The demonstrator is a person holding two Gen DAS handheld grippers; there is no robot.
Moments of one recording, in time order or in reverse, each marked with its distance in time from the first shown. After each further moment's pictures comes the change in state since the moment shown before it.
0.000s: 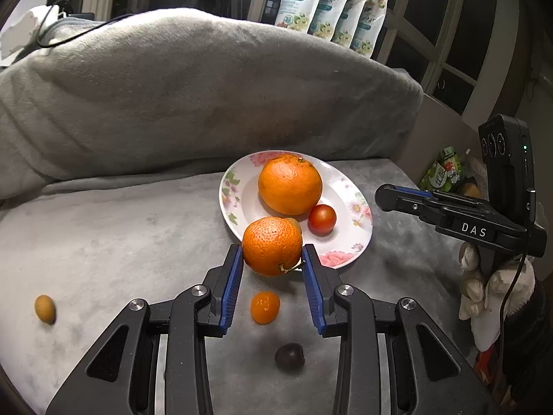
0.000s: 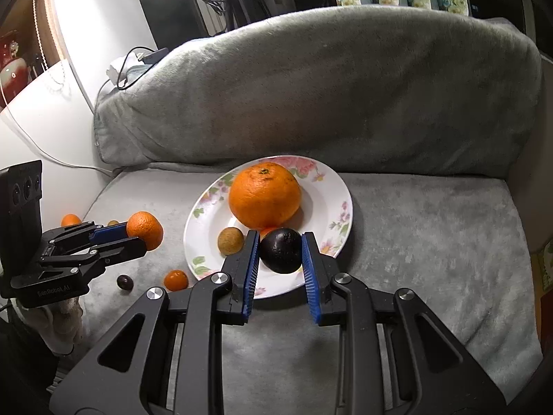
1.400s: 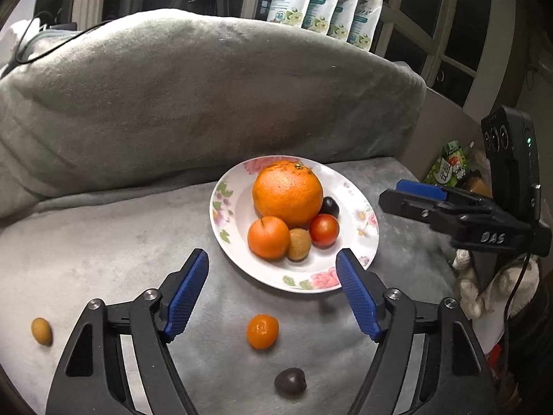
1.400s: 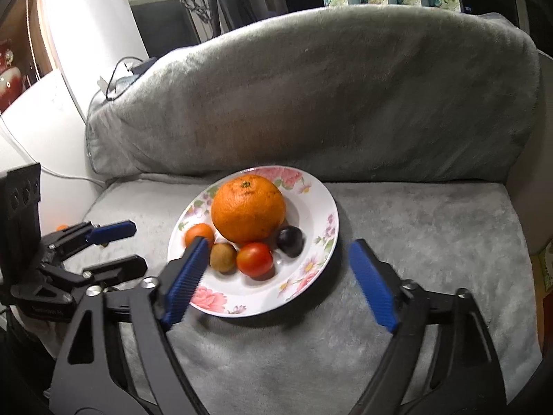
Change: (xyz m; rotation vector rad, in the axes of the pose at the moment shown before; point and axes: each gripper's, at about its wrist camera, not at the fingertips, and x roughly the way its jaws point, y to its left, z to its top) left arm 0.018 -0.009 0.011 0.047 -0.001 0.018; right arm 0.004 -0.012 0.005 0.030 -0.048 -0.011
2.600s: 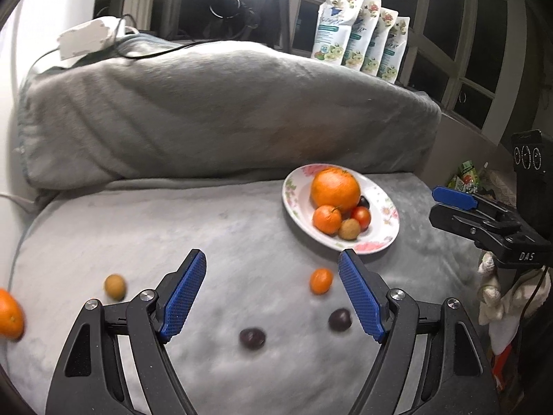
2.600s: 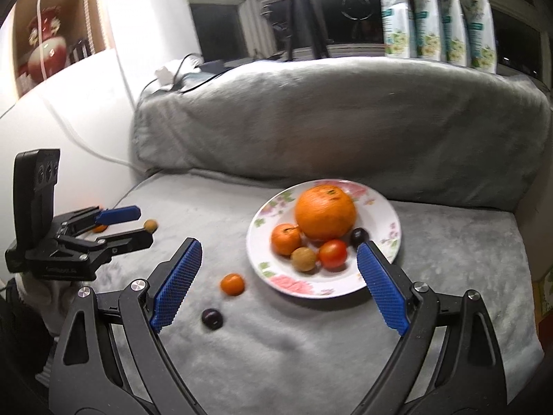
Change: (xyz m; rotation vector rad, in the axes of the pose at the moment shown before) left arm -0.083 0.044 -0.036 -0.078 -0.079 0.111; right arm -0.038 0.081 -0.019 -0.147 -0.055 0.053
